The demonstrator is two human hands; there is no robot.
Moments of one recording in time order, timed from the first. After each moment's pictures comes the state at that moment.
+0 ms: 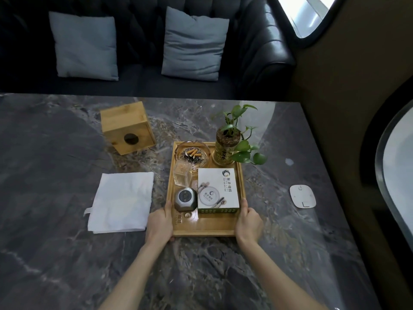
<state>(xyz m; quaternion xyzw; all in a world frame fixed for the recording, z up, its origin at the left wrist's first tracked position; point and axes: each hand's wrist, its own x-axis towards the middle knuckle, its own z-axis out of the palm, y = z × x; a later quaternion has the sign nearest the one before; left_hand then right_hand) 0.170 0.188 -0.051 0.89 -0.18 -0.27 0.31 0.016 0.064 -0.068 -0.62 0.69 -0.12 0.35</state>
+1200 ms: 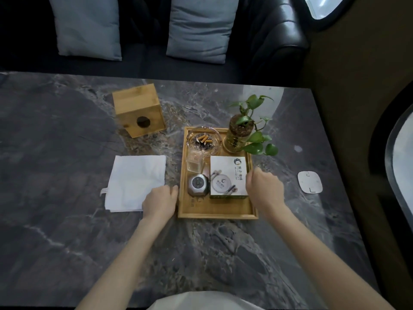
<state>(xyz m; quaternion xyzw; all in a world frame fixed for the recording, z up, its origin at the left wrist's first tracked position) 0.198 0.206 -0.016 0.93 -0.28 -0.22 0.13 0.032 0.049 0.018 -0.86 0.49 0.01 0.11</state>
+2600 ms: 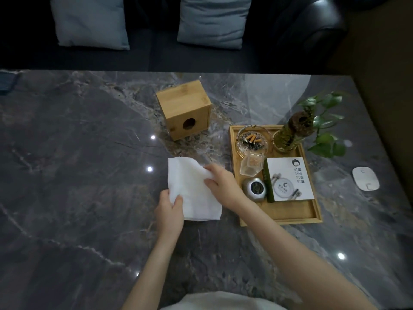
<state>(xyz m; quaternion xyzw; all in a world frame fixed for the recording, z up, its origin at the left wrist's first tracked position) 0.295 0.278 -0.023 0.85 -0.09 -0.29 0.42 0.221 0.149 -0.021 -0.82 0.36 -0.02 0.45</state>
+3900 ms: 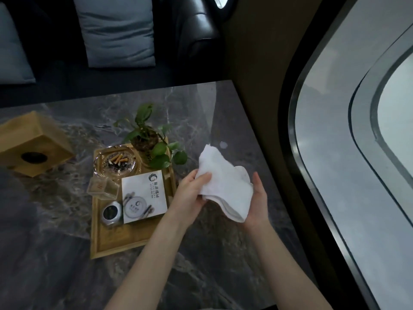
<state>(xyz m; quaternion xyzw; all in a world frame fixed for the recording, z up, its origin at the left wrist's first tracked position) 0.019 0.017 0.034 0.51 -0.05 -0.64 0.57 -0.118 -0.033 -0.007 -0.04 0.32 -0.31 0.89</state>
